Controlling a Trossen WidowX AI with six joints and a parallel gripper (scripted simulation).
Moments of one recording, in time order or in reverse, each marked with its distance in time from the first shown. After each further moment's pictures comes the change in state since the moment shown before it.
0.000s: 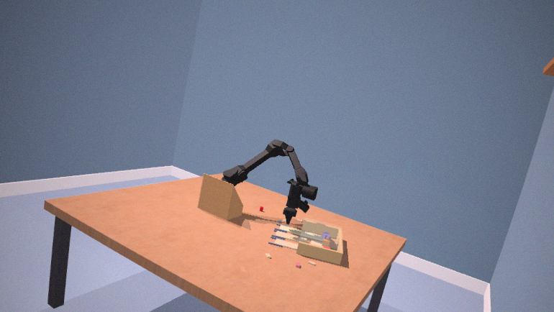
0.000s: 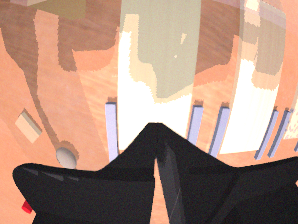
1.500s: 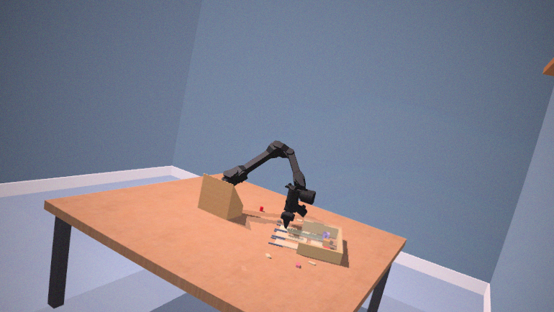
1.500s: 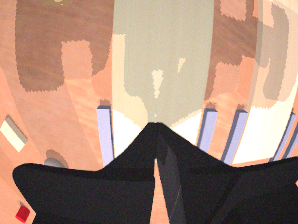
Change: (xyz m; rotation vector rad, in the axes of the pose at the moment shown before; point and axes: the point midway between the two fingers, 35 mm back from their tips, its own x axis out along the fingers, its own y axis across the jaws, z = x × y) arm 0.023 0.000 -0.006 0.009 0.005 0.004
